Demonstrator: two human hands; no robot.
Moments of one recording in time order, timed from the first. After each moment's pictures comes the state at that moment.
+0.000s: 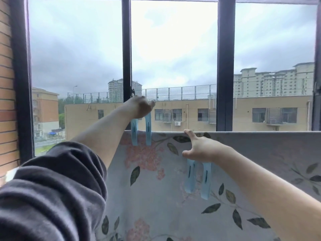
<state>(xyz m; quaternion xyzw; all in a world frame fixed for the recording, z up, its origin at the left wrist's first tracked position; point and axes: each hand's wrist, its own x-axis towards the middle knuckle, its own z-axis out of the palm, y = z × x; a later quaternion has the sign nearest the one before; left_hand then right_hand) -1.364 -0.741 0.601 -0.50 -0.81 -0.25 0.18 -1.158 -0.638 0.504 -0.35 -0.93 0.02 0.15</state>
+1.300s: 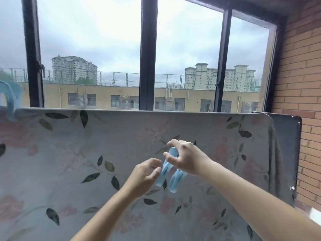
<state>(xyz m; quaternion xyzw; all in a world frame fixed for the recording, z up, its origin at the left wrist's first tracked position) -0.978 -0.600 0.350 -0.66 -0.60 -0.45 -0.04 -0.812 -0.529 0.424 -0.31 -0.91 0.02 0.28</state>
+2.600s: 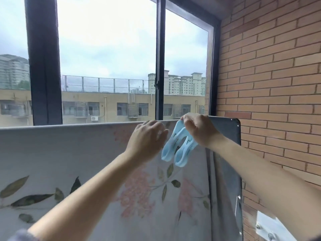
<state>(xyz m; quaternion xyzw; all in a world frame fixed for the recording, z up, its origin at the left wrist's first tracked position) -0.723 -0.220 0.468 -0.73 -0.48 -0.42 0.24 -0.534 -0.178 0.502 -0.36 -0.81 -0.06 0.46</state>
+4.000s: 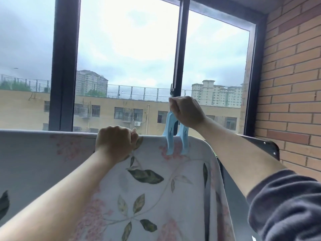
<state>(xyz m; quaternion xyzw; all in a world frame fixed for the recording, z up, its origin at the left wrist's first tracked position) -0.694 -0.115 0.490 -0.45 -0.72 -0.22 0.48 -0.523 0.041 0.586 -0.08 -0.83 -0.21 0.50</state>
